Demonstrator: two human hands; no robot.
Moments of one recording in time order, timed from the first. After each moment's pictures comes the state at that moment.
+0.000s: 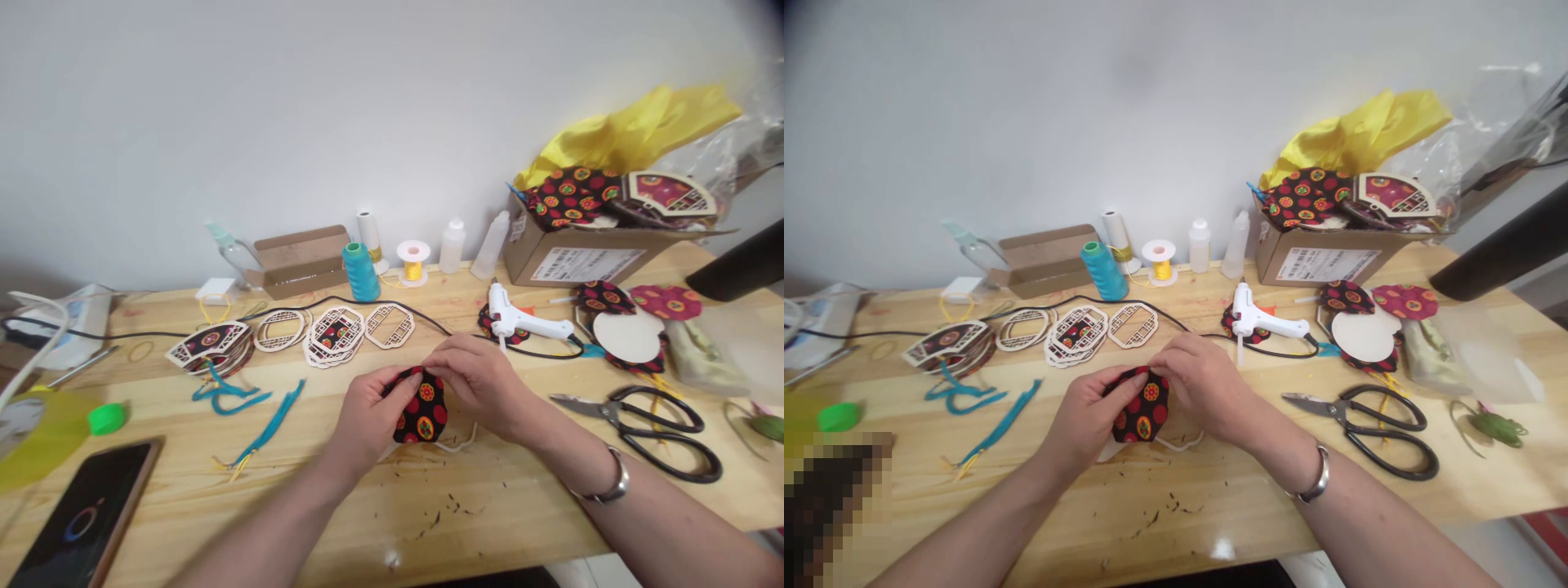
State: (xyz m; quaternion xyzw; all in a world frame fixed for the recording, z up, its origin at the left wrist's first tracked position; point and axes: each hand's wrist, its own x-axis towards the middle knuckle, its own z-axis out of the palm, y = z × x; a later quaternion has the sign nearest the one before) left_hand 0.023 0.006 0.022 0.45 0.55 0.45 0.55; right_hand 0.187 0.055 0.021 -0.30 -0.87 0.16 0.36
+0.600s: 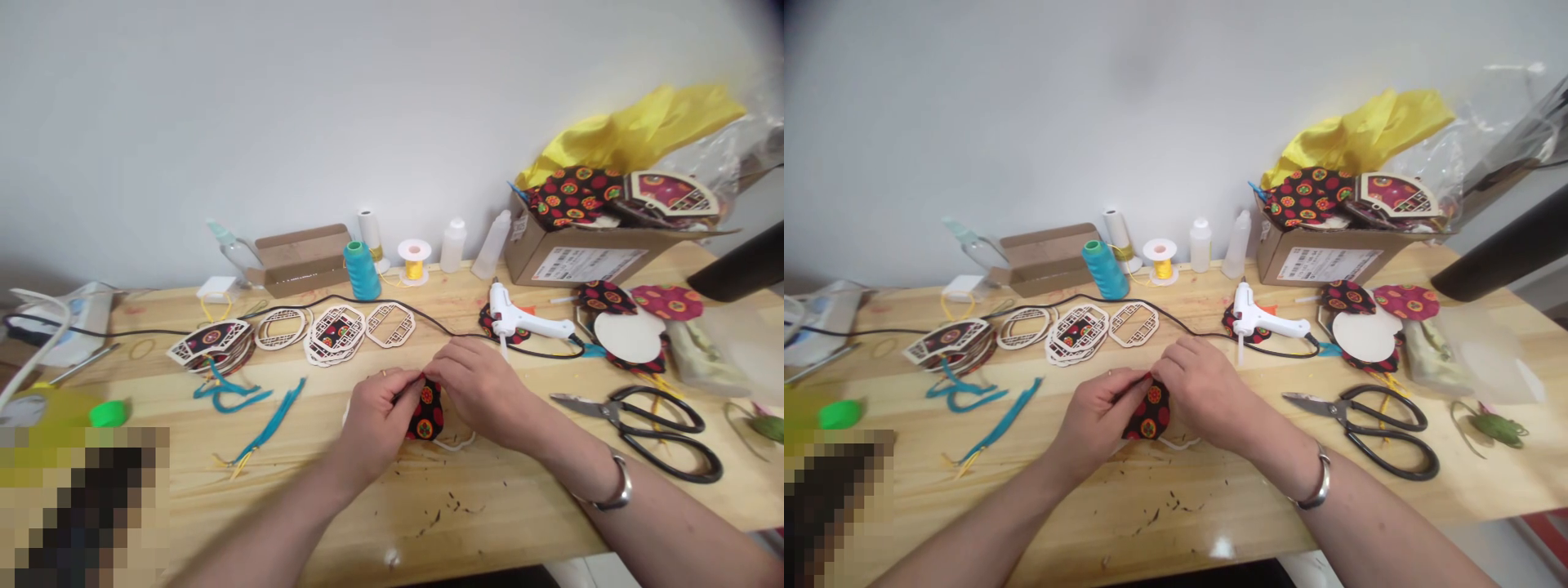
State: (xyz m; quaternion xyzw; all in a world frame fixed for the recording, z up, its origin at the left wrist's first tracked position) left_hand 0.022 0.002 0.019 0.61 0.54 0.41 0.40; right_hand 0.189 0.050 0.022 -0.27 -0.92 0.07 0.26
